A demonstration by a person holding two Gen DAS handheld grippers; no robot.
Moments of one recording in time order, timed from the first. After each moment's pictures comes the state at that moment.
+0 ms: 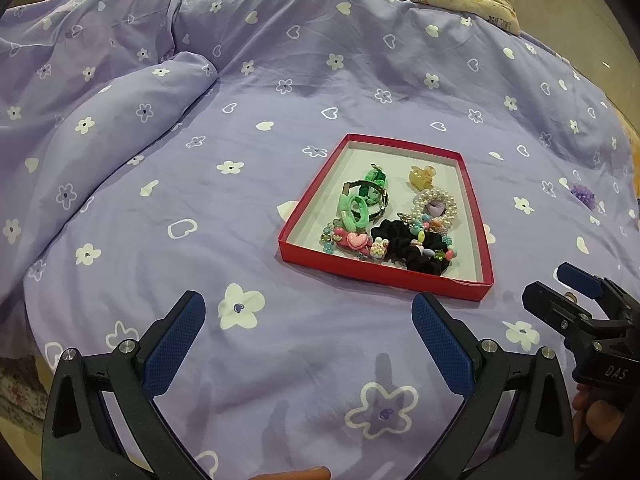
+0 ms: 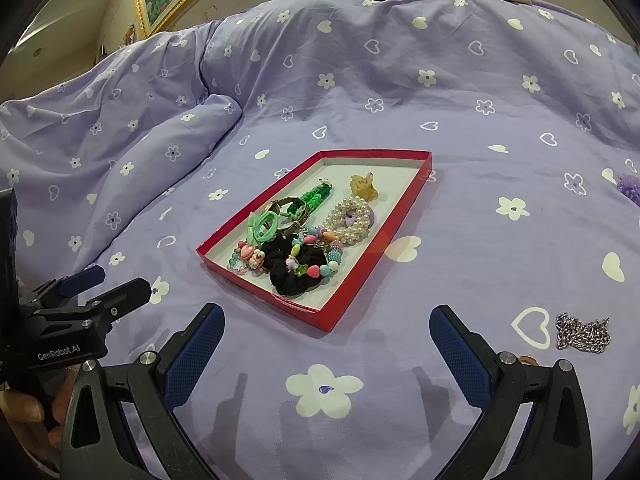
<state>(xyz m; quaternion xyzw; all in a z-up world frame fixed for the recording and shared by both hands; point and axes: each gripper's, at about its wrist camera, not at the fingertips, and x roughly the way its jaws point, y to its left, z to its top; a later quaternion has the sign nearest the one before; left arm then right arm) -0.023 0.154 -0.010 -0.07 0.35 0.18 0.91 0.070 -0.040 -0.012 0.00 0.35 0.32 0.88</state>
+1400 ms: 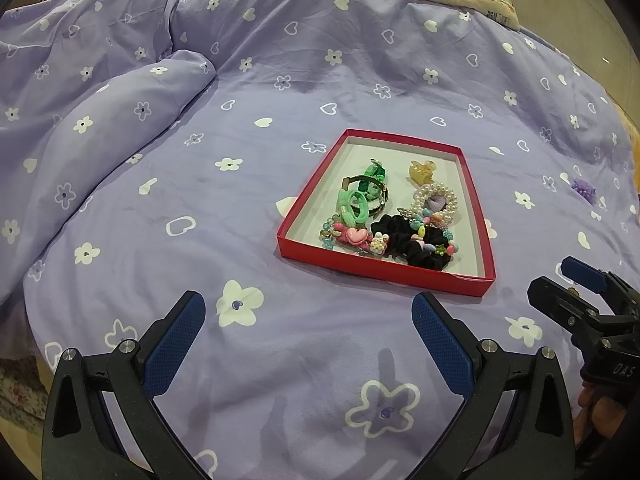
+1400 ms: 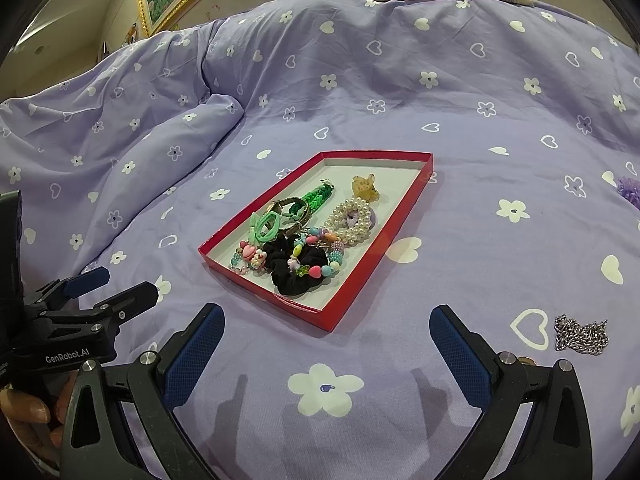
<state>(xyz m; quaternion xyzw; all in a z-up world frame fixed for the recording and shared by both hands) -0.021 0.153 -0.016 -0.06 0.36 0.18 0.91 0.070 -0.041 -0.009 0.00 0.35 0.33 0.88</state>
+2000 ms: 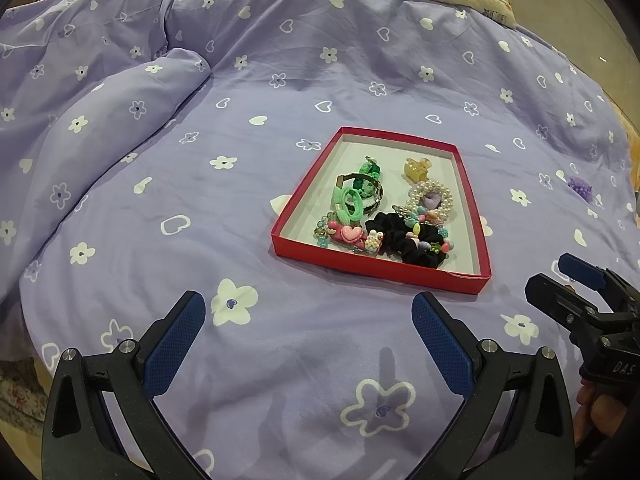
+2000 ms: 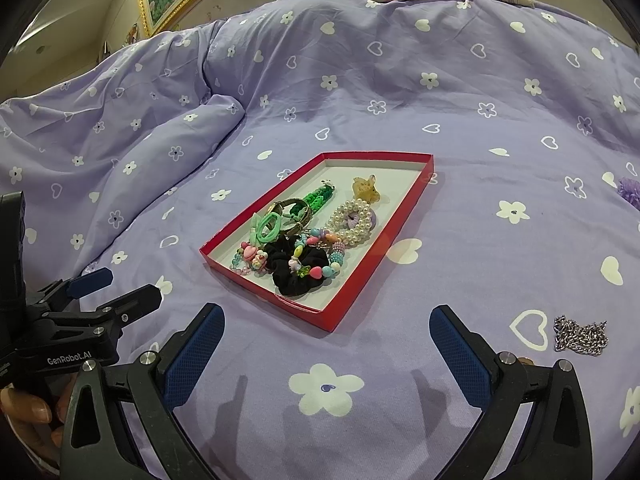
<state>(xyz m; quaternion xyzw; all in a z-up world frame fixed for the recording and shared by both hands) -0.019 0.154 -0.016 -0.07 0.36 0.17 0.91 0.069 -0.041 -0.008 -0.01 0.35 0.33 0.88</state>
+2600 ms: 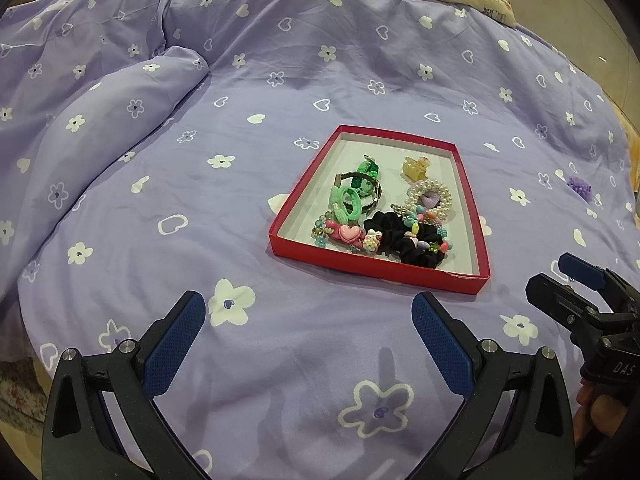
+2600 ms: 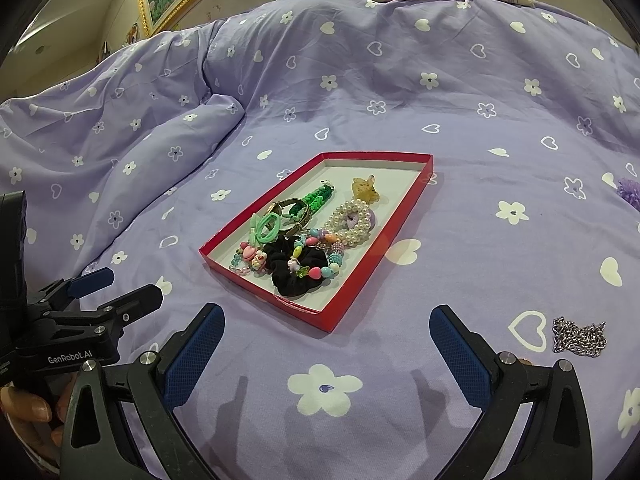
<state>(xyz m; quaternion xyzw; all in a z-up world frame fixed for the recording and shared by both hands) -0.018 0.152 -0.015 -0.07 0.37 0.17 0.91 0.070 -0.042 -0.008 -0.01 0.35 0.33 0.88</state>
